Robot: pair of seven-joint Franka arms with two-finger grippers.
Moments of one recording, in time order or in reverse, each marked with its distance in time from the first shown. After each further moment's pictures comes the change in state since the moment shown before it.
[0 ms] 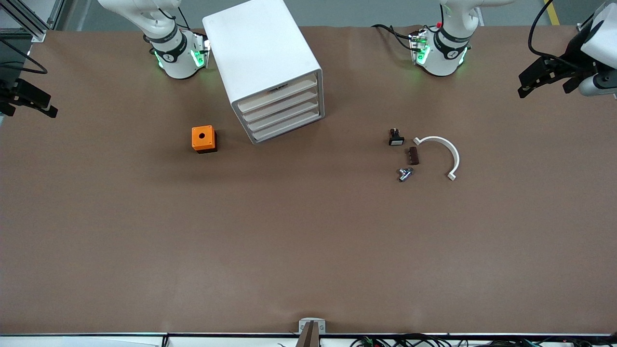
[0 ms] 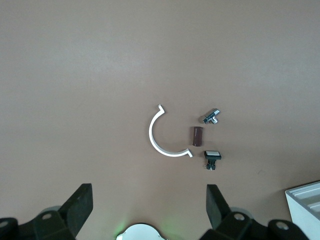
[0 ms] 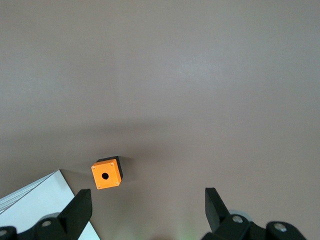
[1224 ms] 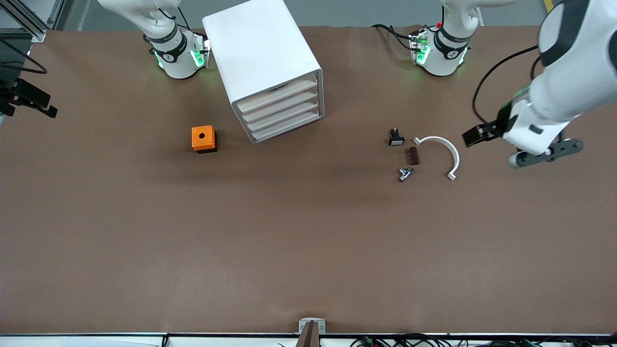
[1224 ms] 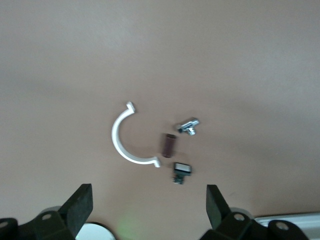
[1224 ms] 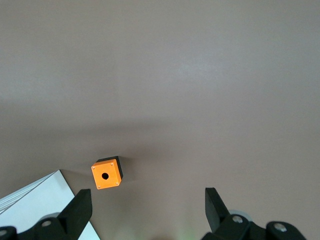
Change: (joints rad) left arm -0.044 0.294 -0.131 0.059 0.000 0.097 -0.389; right arm 0.000 0.000 -0.001 0.001 0.000 0.000 0.000
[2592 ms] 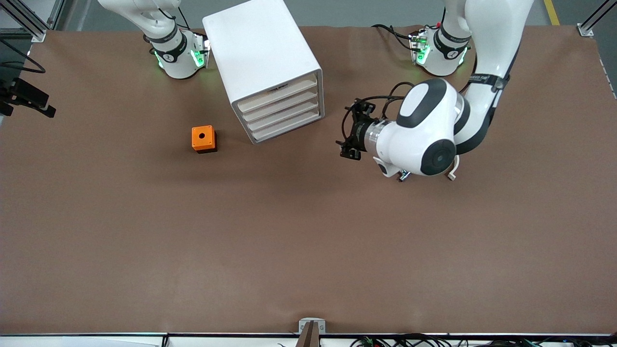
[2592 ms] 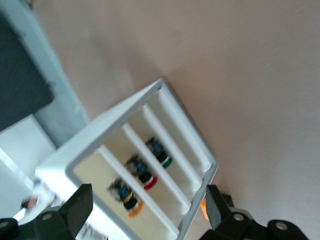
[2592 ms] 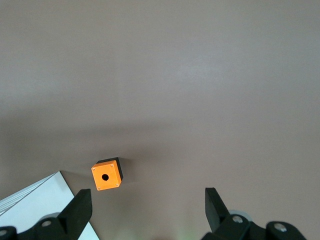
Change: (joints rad) left arm -0.268 0.379 -0.028 0.133 -0.639 0.007 -1.350; right arm 0.000 0.000 -0.001 0.005 0.000 0.002 0.000
